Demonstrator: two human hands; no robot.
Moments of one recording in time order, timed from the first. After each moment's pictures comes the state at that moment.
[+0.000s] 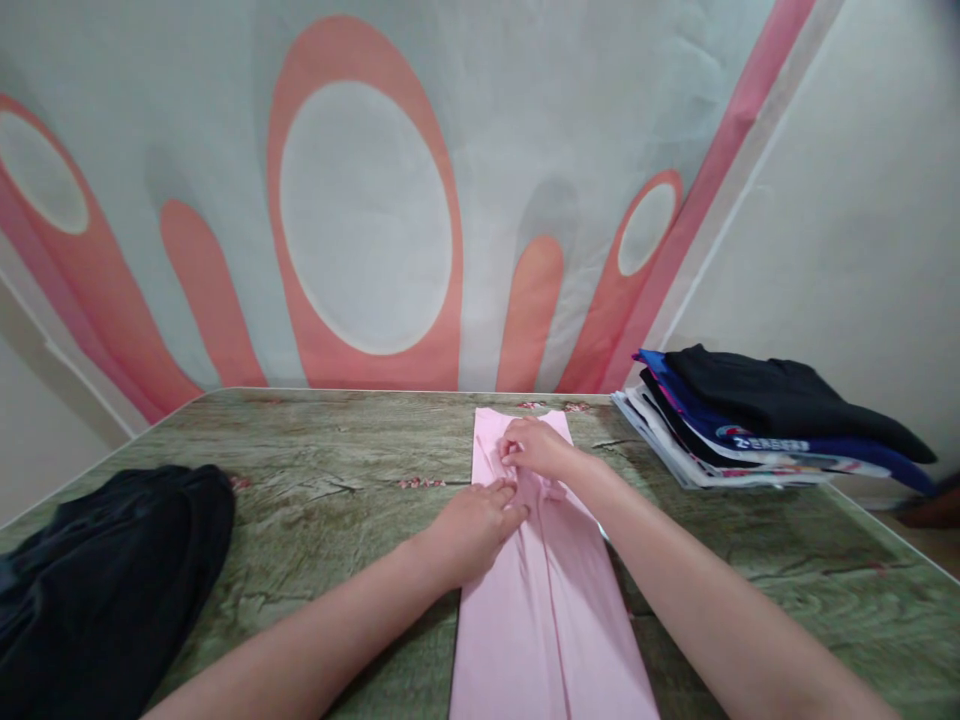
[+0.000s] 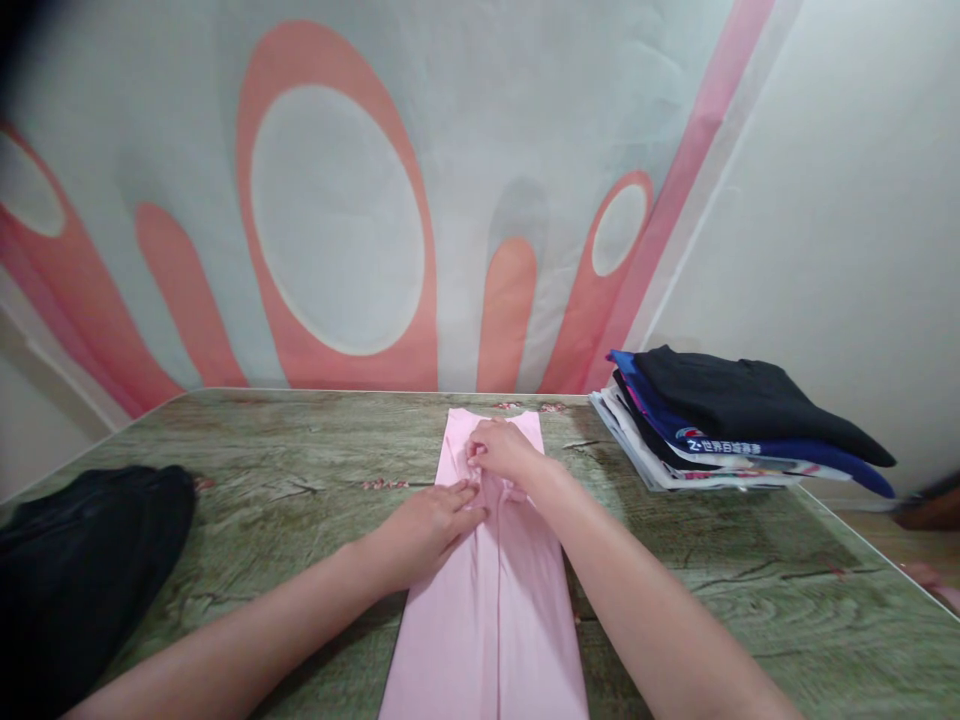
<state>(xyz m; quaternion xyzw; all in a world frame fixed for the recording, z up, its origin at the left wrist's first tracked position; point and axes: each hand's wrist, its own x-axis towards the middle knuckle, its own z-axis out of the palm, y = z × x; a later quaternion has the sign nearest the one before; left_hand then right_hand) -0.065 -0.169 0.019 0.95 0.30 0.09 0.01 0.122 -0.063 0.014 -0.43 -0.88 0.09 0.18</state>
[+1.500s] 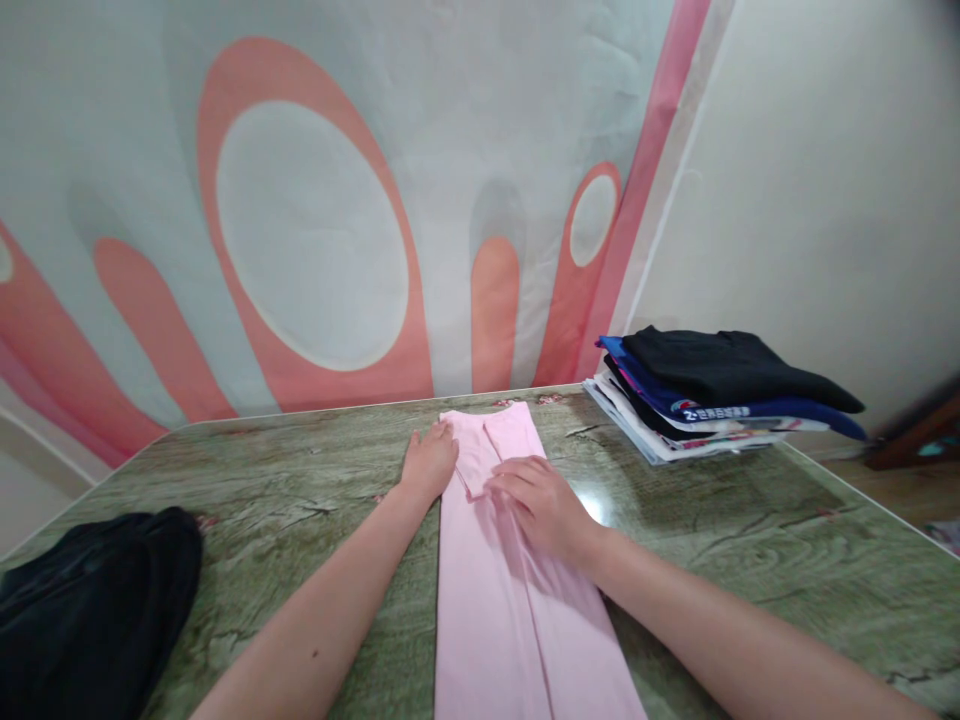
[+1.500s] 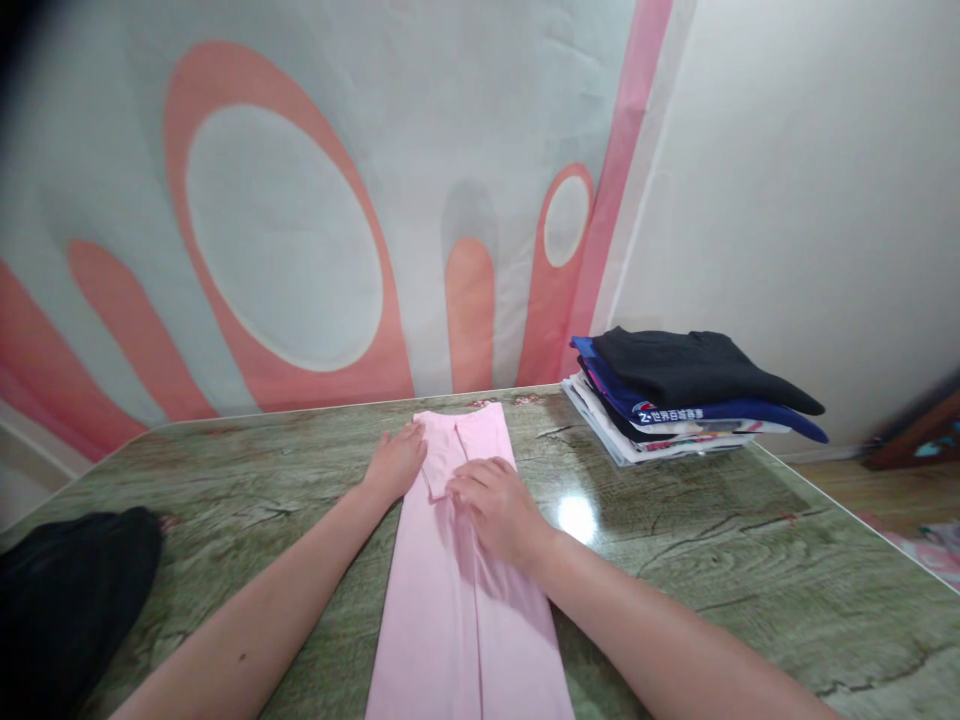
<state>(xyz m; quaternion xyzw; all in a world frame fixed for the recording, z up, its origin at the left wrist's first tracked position) -0.063 -0.055 -0.015 0.84 0.52 0.14 -0.10 0.146 -0.174 0.003 -0.39 -0.85 0.02 0.35</state>
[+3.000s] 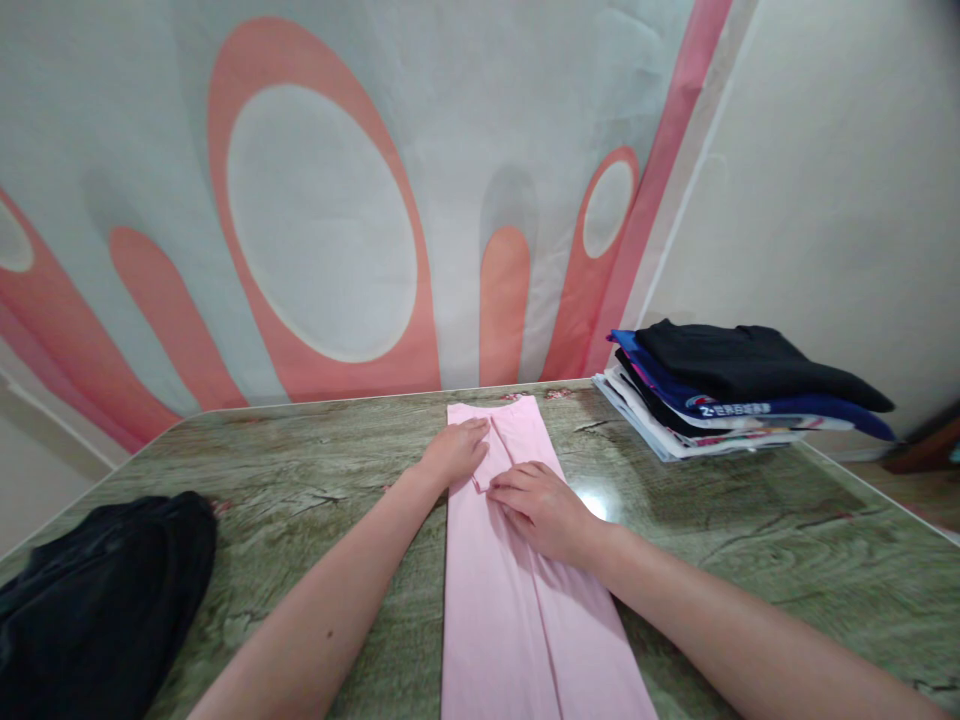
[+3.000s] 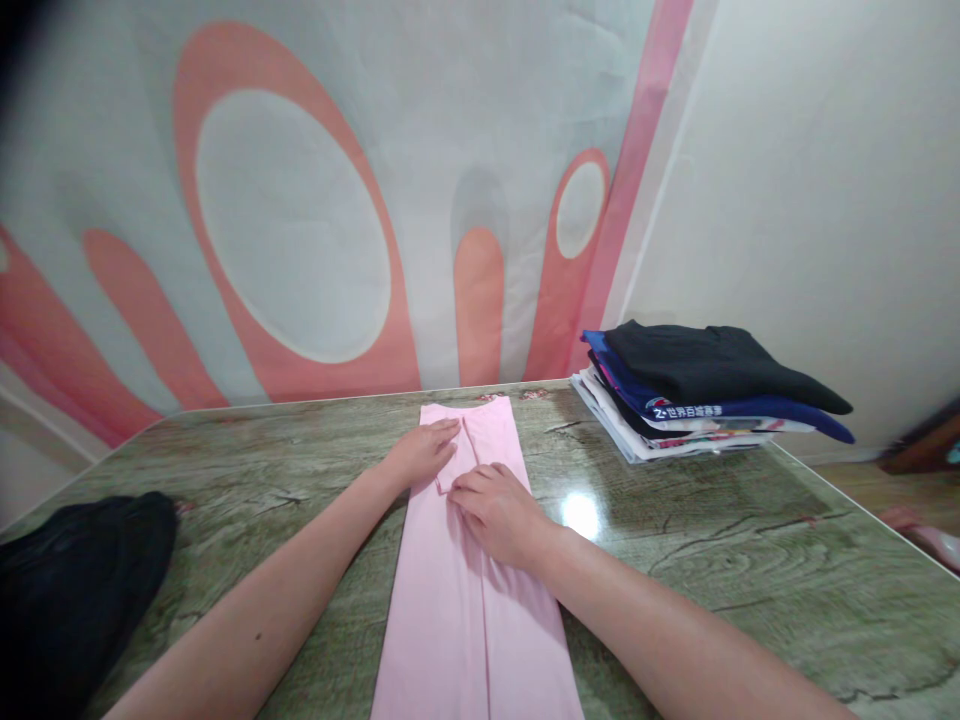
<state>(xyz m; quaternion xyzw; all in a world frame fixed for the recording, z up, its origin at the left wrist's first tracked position) -0.048 -0.051 -0.009 0.91 0.40 0.14 0.00 0.138 -0.176 0.000 -0.36 -0.89 0.04 0.26</state>
